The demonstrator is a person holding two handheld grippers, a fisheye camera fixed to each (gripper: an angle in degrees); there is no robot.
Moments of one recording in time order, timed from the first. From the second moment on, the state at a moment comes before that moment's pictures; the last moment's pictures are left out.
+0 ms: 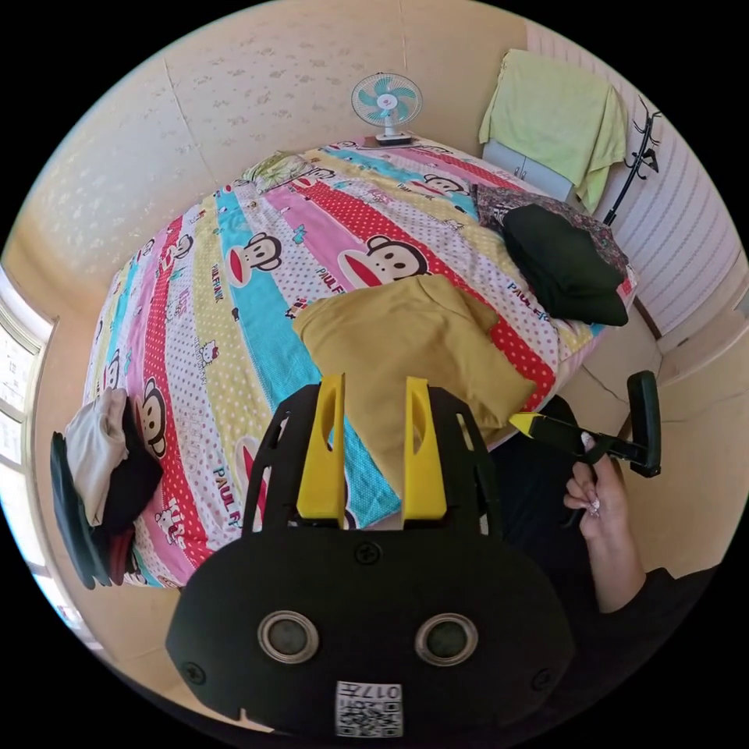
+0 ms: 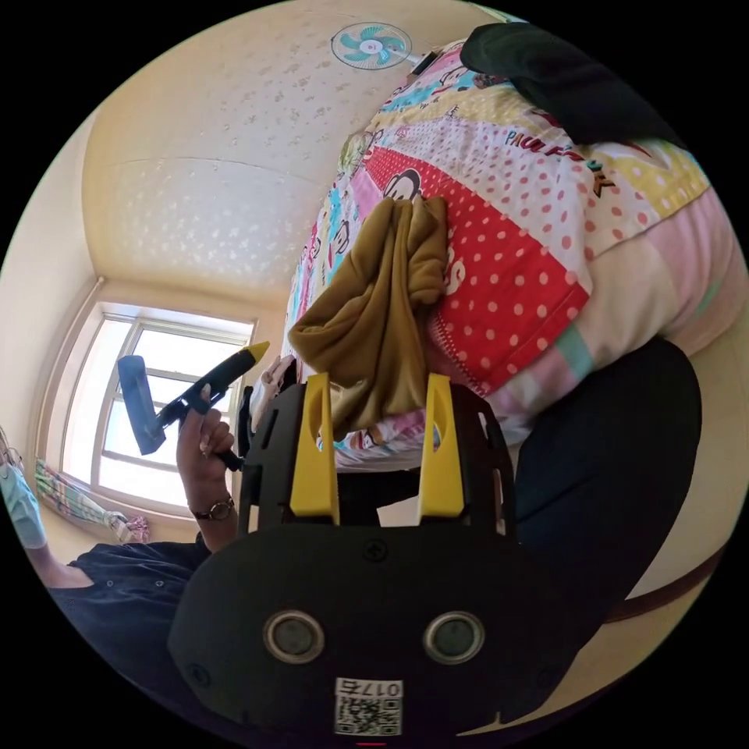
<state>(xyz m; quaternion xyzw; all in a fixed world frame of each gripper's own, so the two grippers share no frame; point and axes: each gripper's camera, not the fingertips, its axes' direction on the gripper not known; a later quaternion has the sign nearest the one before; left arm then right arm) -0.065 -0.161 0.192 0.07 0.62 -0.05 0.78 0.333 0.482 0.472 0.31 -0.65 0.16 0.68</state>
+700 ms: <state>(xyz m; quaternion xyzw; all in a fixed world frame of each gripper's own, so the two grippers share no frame) 0.004 -0.134 0.338 -0.11 0.83 -0.08 0.55 0.358 0.495 0.479 0.31 -0.54 0.18 0.76</state>
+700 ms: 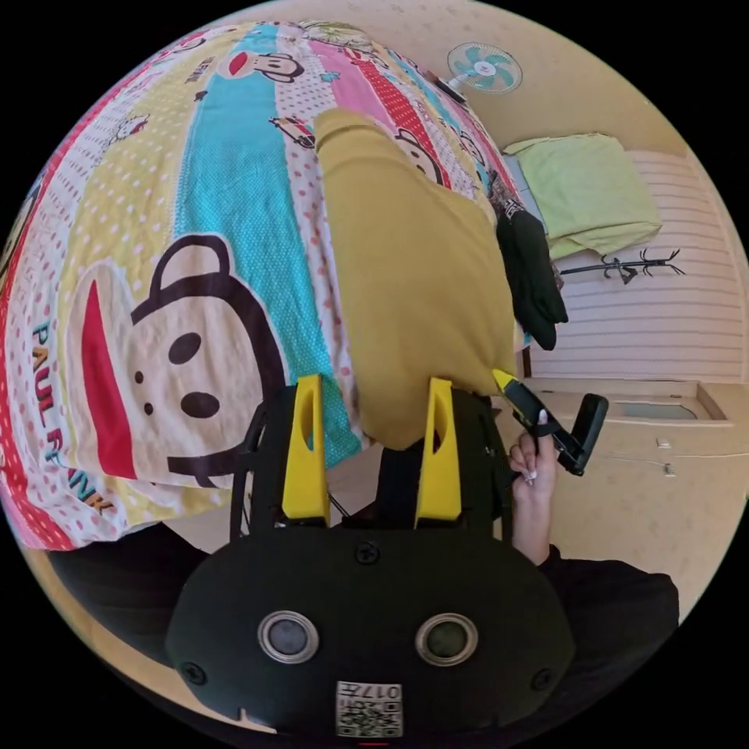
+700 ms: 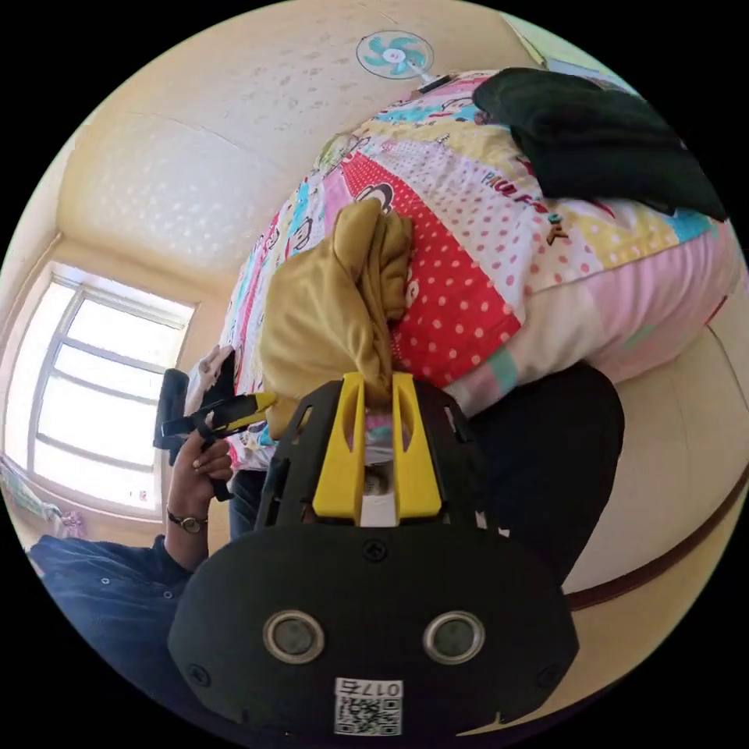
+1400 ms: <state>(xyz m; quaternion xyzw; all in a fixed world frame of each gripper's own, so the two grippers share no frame) -0.175 -0.077 0.286 0.08 0.90 -0.03 0.42 0.401 0.475 0.466 0.36 -0.82 0.07 0.44</state>
